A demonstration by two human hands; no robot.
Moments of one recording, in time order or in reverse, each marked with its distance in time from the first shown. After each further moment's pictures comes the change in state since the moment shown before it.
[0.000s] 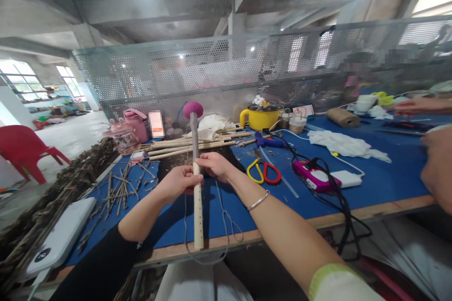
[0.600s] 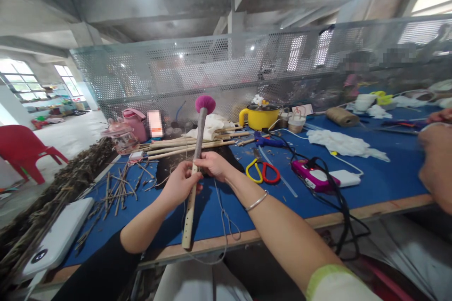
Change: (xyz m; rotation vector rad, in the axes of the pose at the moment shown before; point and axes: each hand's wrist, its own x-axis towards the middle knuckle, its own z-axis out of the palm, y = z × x) left_hand 0.001 -0.008 0.019 0.098 0.277 0.149; right_hand 0.001 -0.002 0.005 -0.008 0.004 -0.013
